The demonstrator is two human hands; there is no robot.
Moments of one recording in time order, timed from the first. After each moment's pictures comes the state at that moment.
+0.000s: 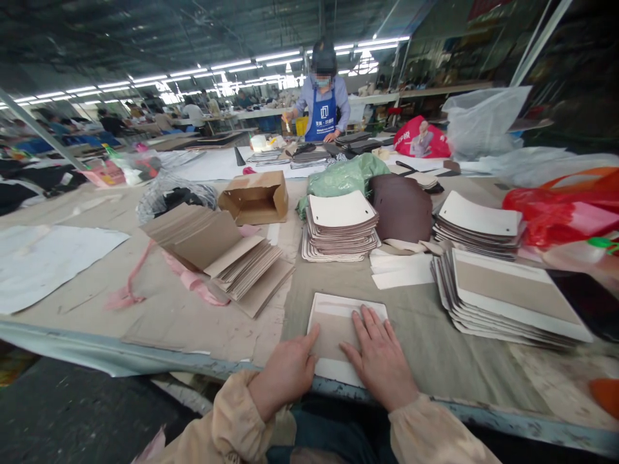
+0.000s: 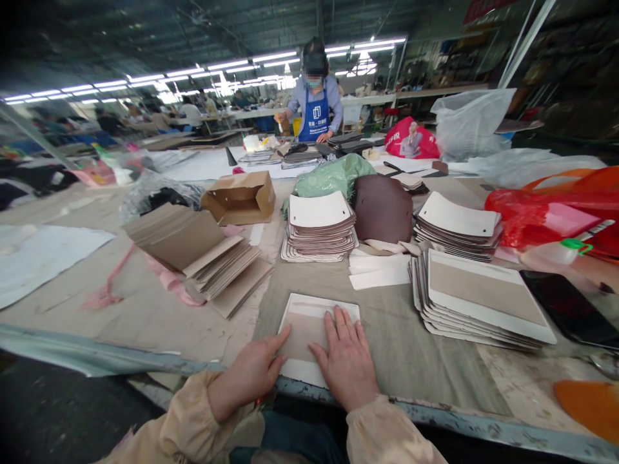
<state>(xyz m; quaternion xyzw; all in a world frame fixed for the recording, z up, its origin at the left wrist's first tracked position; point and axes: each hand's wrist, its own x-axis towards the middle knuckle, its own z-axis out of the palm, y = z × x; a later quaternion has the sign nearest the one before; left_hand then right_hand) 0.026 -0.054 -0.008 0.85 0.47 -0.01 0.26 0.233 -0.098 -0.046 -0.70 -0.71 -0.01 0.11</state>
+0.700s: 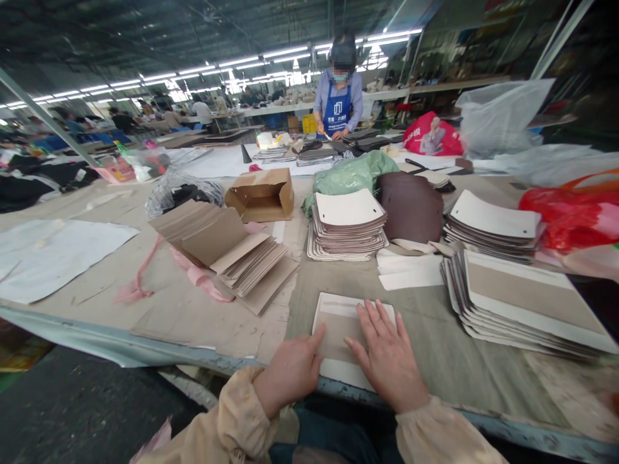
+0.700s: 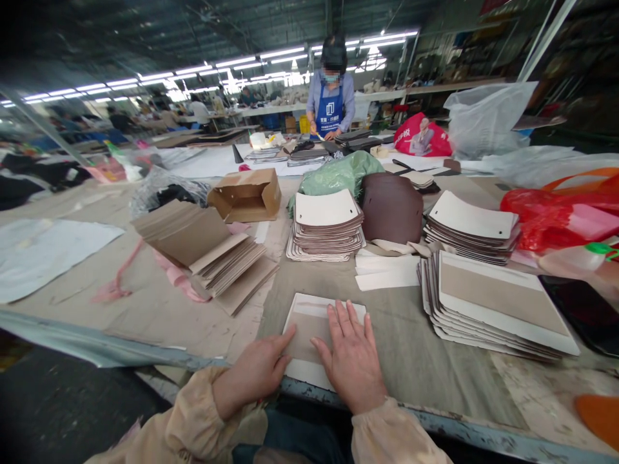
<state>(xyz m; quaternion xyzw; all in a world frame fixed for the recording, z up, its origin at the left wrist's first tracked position) 0.027 -0.053 -0.005 0.86 0.46 -0.03 0.23 0.233 -0.092 -0.030 -0.68 -0.72 -0.03 0.14</state>
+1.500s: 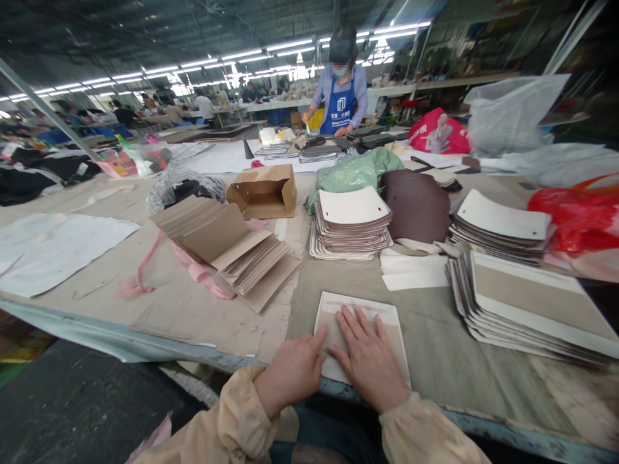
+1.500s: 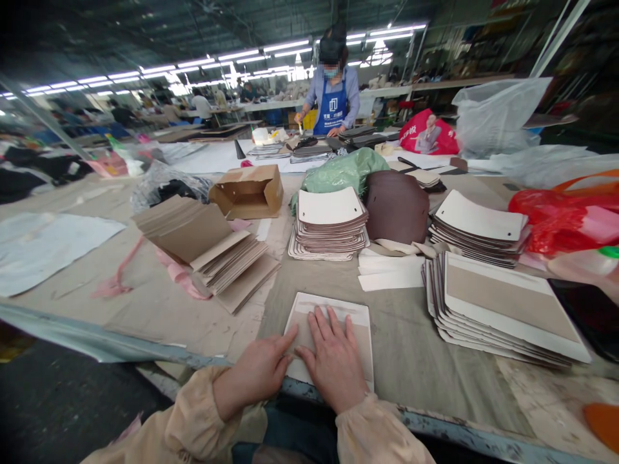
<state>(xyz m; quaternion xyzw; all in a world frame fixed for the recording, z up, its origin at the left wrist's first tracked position) 0.027 -0.055 -0.008 0.87 0.44 -0.03 0.21 0.207 -0.085 -0.030 -0.62 -0.78 0.02 0.10</state>
